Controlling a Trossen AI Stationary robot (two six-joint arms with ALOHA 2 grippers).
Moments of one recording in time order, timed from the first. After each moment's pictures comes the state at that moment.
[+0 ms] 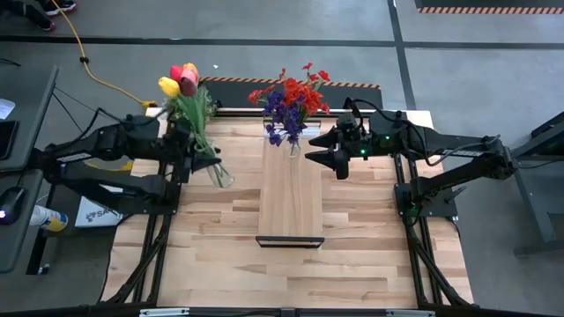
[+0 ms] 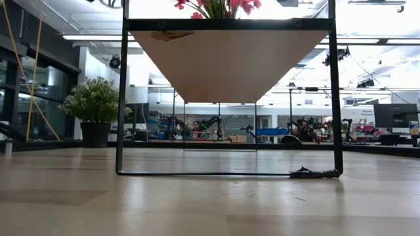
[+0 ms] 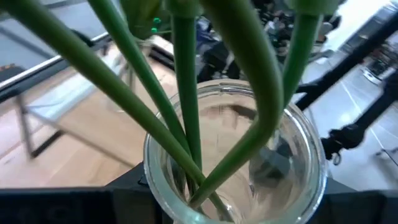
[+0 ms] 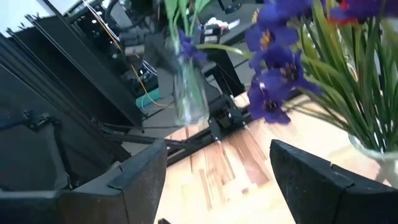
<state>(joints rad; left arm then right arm) 0.04 0.75 1.12 -0.69 -0.04 -0.49 -0.06 1.19 1.26 -0.25 -0.03 0.53</state>
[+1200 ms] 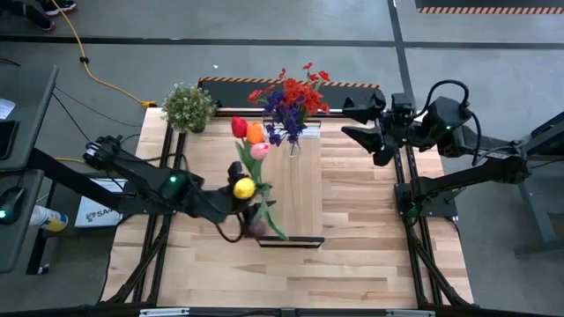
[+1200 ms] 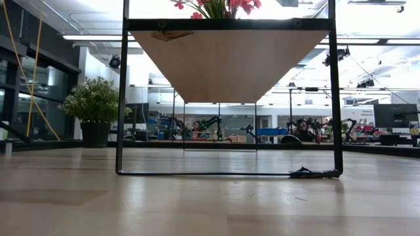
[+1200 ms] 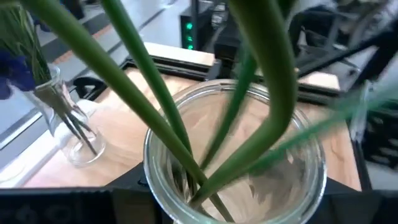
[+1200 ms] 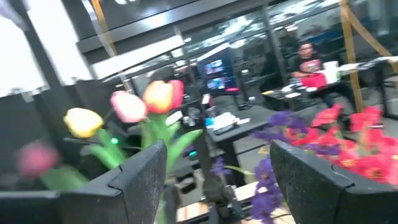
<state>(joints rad) -0.46 1.41 1.46 -0.57 -0.70 -0.38 -0.07 0.99 1.26 -0.09 0.05 0.33</state>
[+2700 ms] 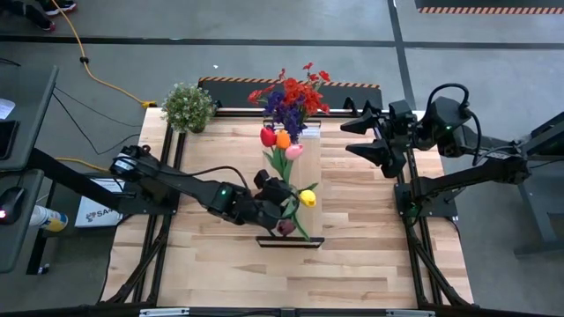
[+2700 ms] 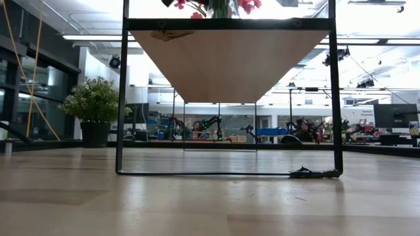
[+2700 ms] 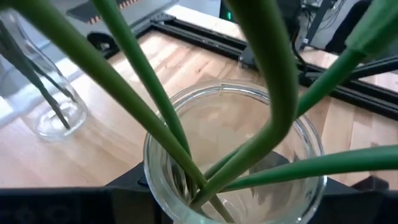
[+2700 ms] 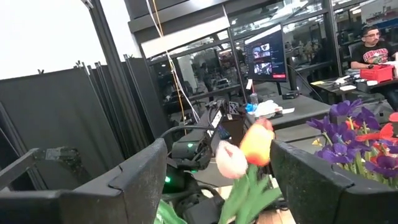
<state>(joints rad) -0.35 1.69 1.50 -0.45 -0.74 -0.55 -0.06 0.99 1.26 -0.10 -0.18 0.31</state>
